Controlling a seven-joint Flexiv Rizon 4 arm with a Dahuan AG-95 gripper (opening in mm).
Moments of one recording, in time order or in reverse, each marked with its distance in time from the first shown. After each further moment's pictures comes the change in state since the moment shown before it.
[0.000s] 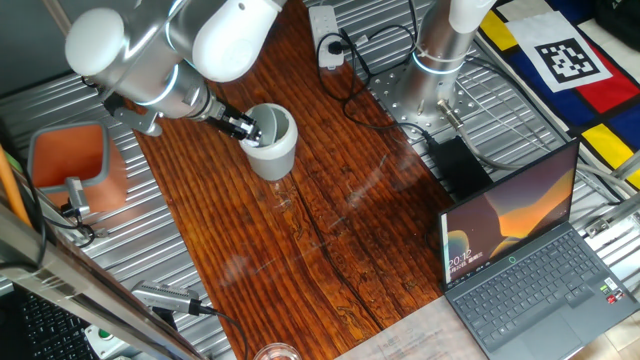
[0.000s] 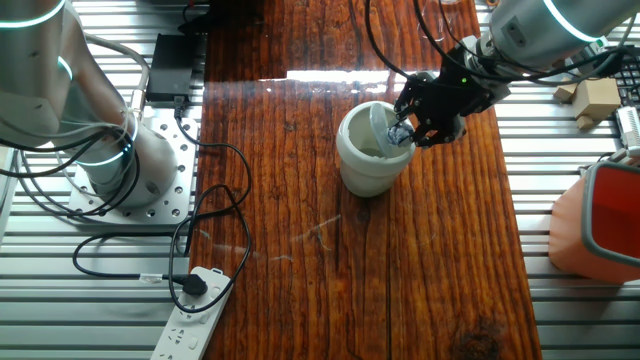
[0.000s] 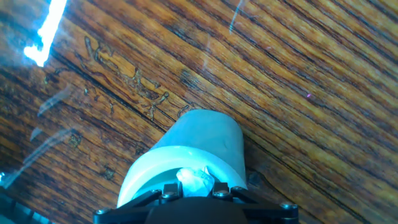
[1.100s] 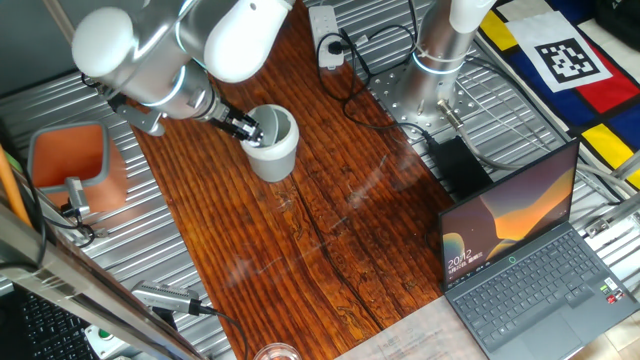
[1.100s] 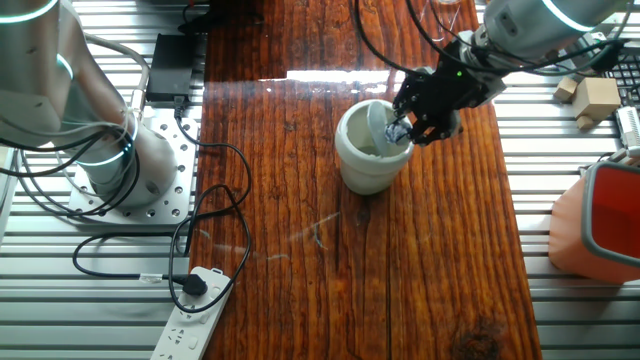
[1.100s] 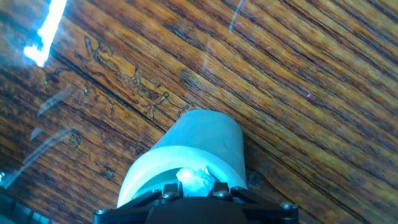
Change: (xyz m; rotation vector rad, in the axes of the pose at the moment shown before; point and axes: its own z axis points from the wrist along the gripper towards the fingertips) arm 0.007 0.001 0.004 0.047 0.011 0.031
